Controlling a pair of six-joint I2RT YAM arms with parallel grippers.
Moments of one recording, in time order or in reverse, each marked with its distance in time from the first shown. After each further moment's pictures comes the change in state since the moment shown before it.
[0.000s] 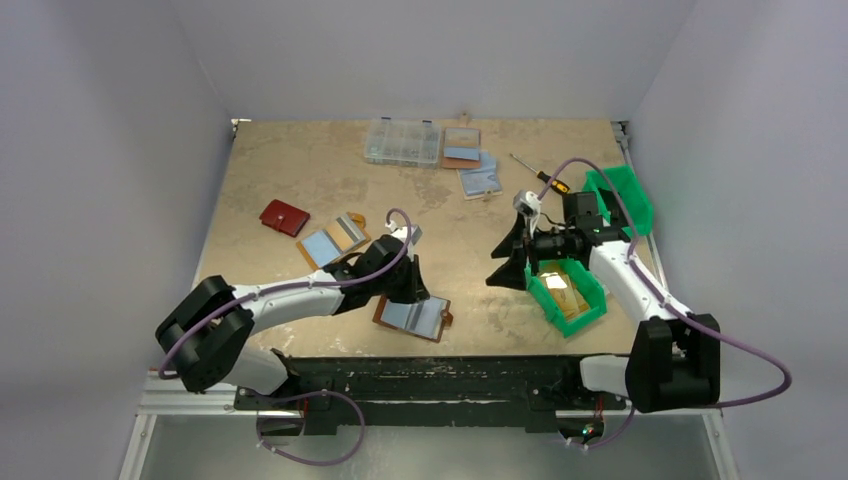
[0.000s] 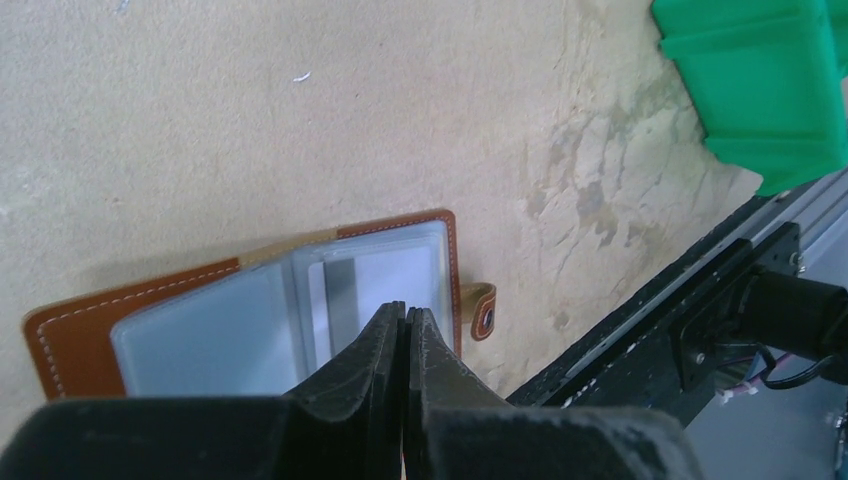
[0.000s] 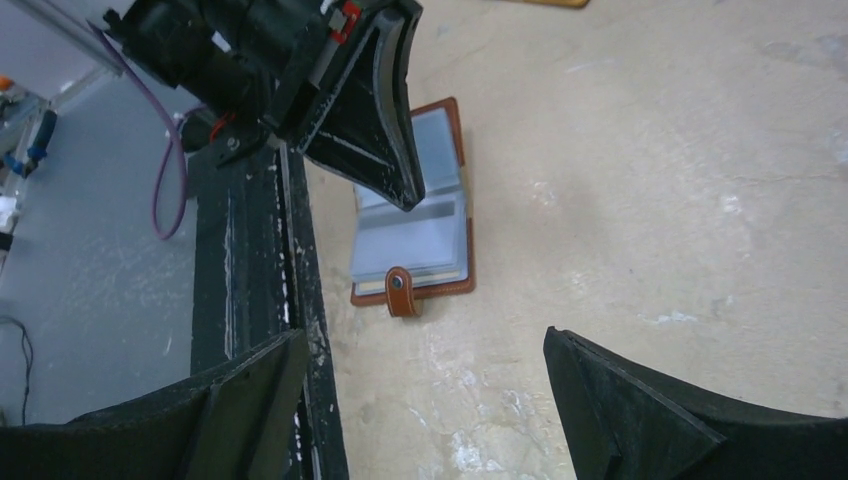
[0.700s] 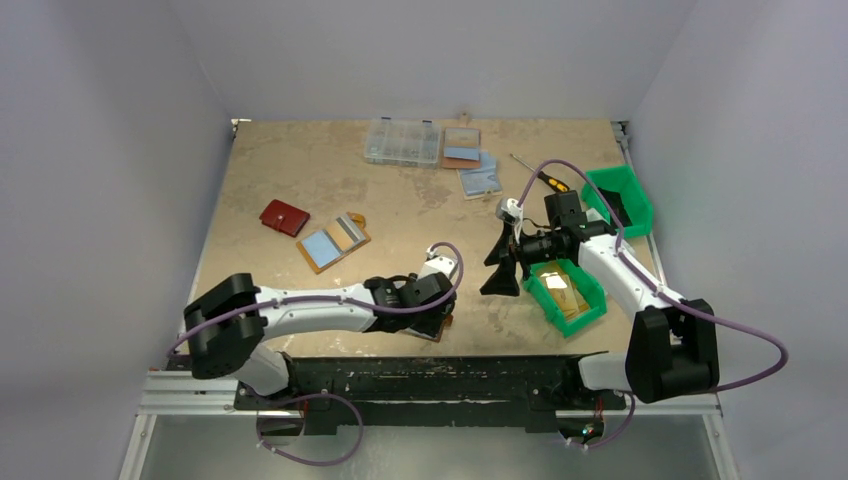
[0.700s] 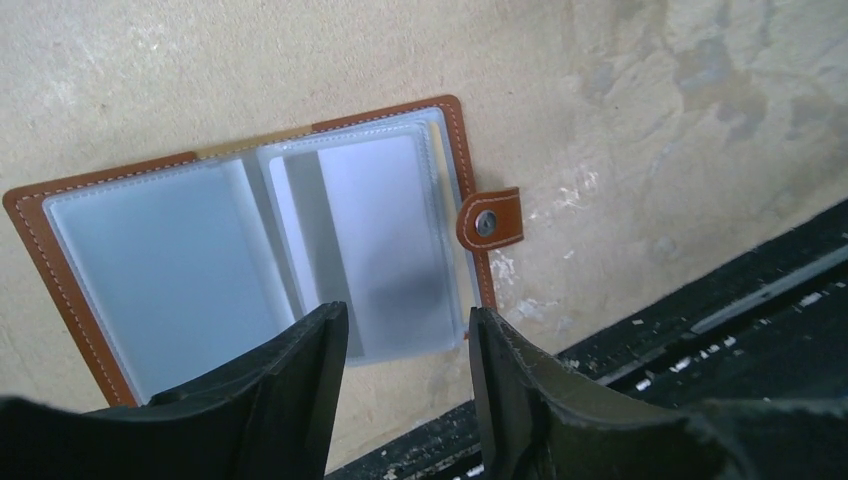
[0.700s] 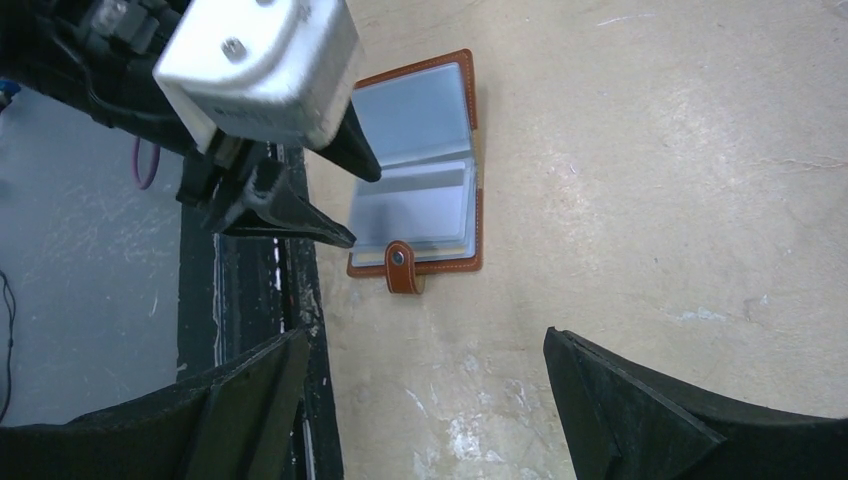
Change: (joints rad) left arm -0.336 0.066 0.196 -0.395 -0.382 0.077; right arm 0.114 0.068 0.034 -0.080 0.106 -0.099
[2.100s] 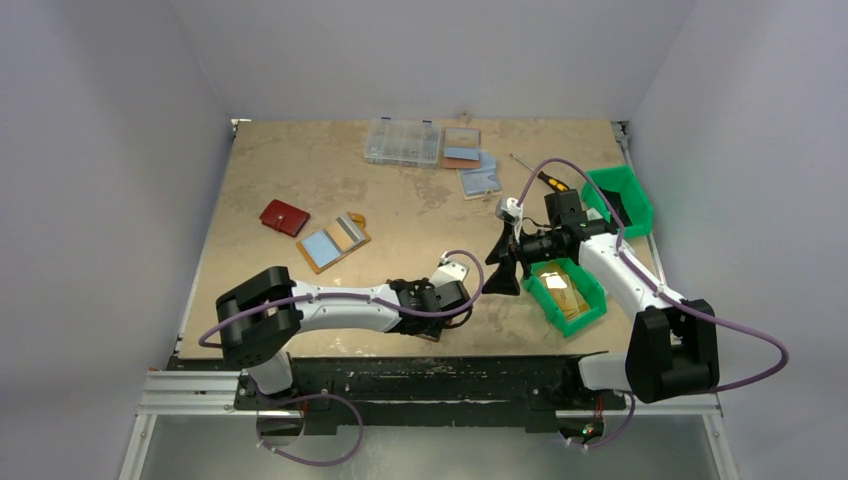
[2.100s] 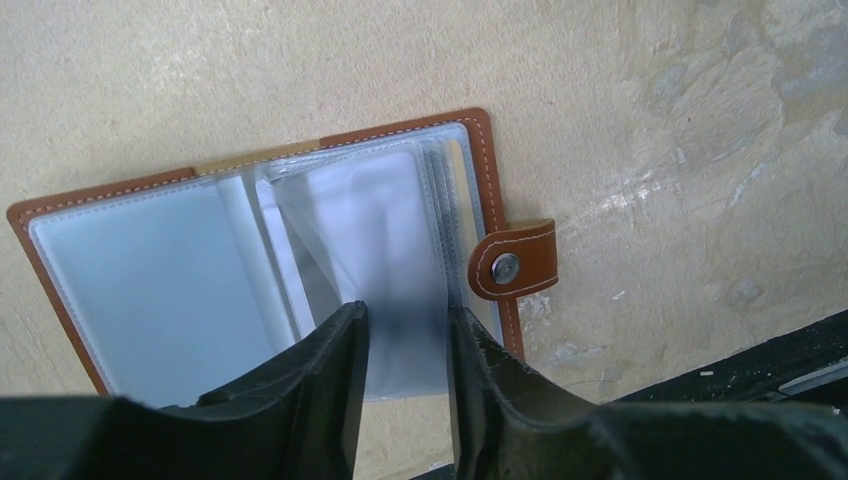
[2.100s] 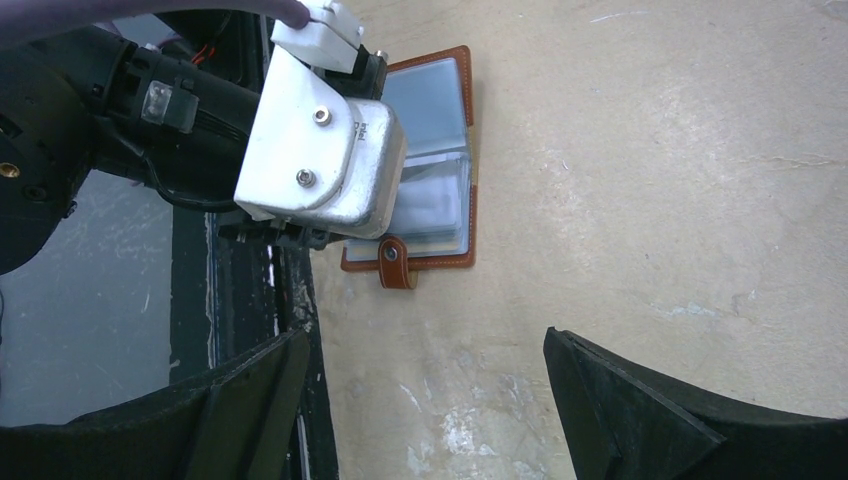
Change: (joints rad) left arm -0.044 0.193 0.116 -0.087 -0.136 0.019; right arm 0.000 0.000 0.013 -0.021 0.018 -0.016
